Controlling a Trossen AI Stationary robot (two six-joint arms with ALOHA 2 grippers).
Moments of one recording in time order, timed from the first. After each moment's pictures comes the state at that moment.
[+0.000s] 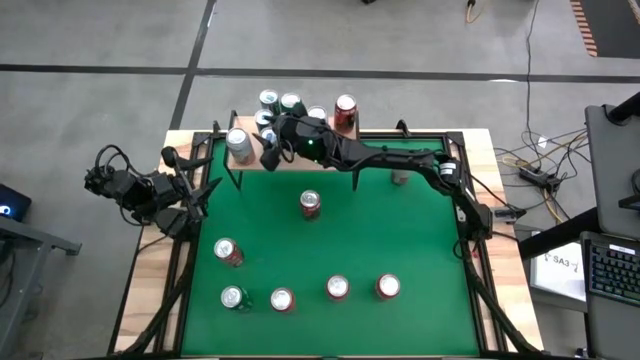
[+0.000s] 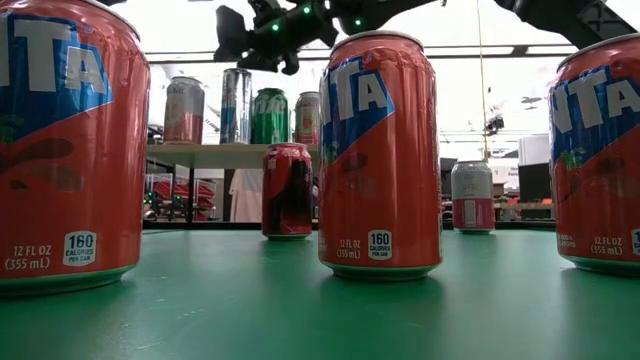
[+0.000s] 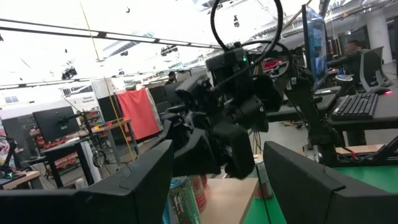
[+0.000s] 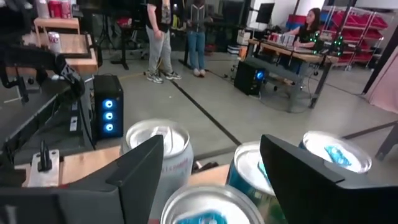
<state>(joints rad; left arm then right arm) -0.48 0.15 0.46 0.06 -0.88 0.54 -0.23 2.18 2.02 0.13 0.26 -0.11</state>
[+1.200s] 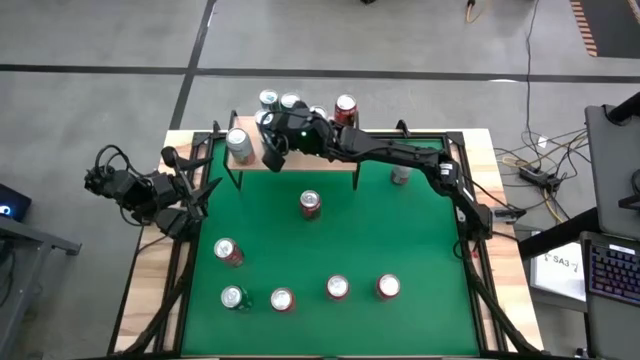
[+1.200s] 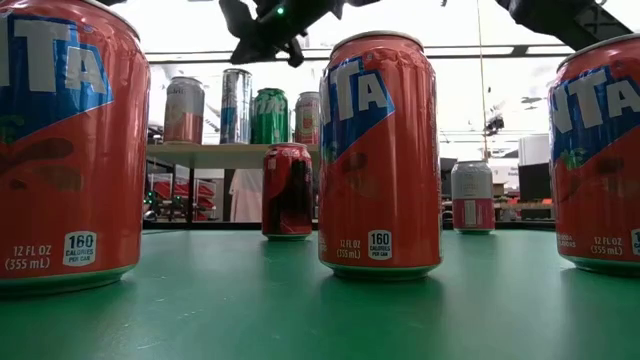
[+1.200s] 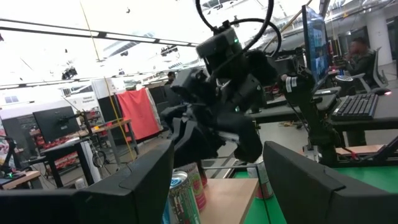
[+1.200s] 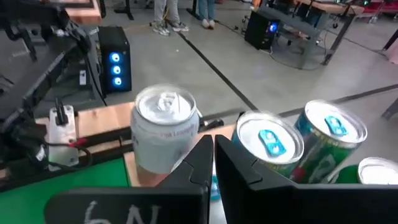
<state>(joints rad) -0.48 0.15 0.46 0.06 -0.88 0.54 -0.22 2.21 2.26 -0.33 0.24 -0.04</state>
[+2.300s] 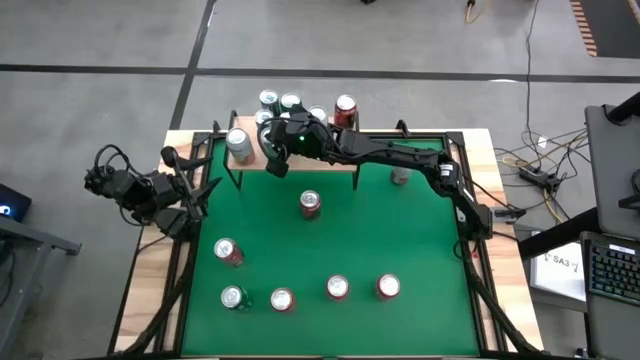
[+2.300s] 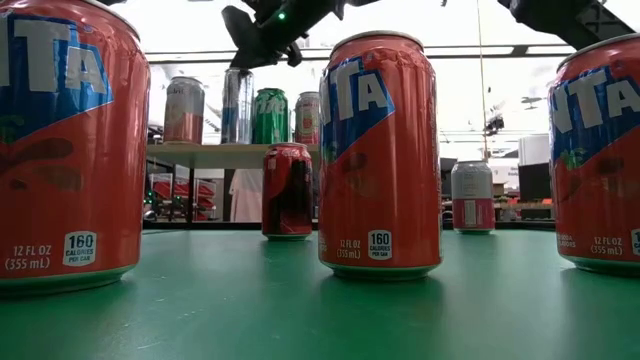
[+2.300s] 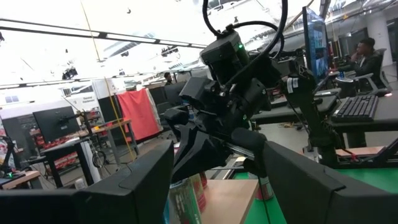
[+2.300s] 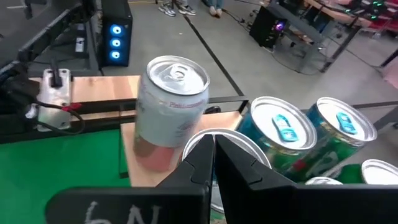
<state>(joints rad) -0.48 0.15 0.46 0.07 -0.88 0.54 -0.21 2.21 2.25 -0.38 0.24 -0.18</state>
